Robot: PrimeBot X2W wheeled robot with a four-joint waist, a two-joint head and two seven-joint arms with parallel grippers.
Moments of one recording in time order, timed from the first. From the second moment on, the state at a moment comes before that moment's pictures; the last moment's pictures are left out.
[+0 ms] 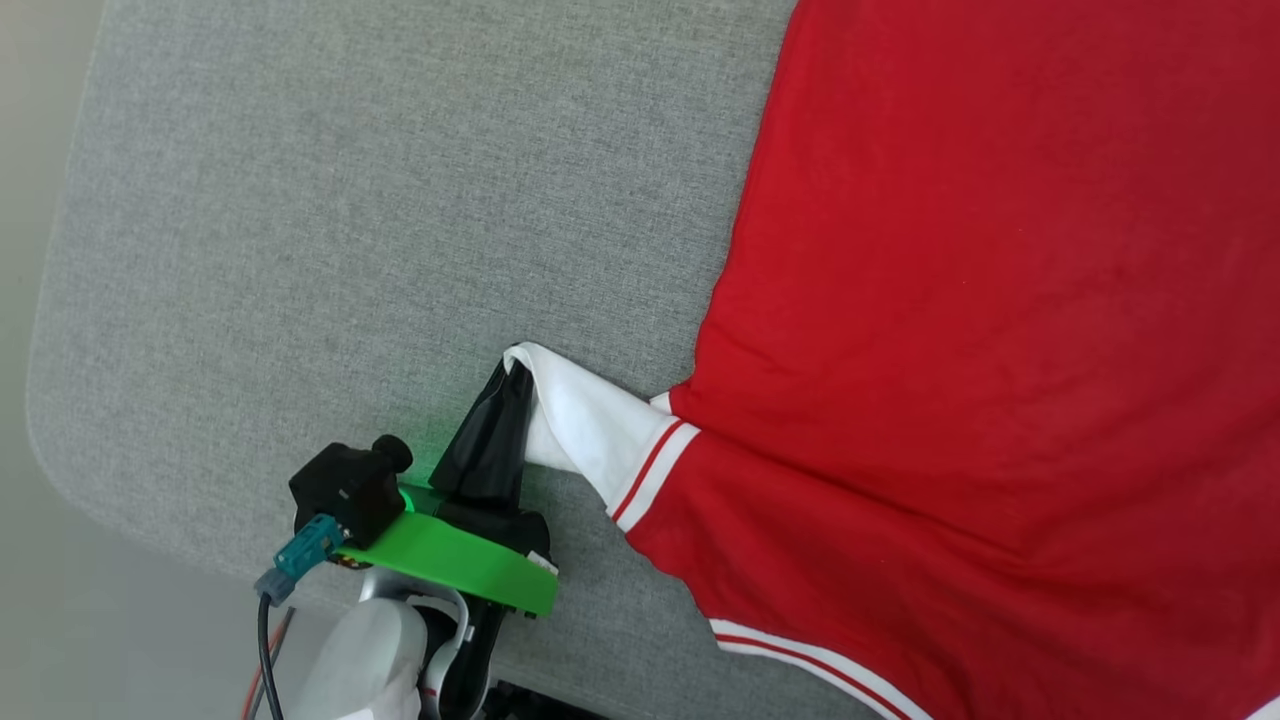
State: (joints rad) left arm -0.19 0.12 -0.27 0.09 -0.46 -0.12 -0.26; right arm -1.00 -0.68 0.16 0.39 0.49 0.13 1.07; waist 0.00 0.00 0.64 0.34
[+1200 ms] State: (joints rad) left arm 0.04 0.16 -0.20 0.17 -0.42 -0.10 -0.24; right arm -0.16 -0.81 0.17 0.20 0.80 0.13 0.67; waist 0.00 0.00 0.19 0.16
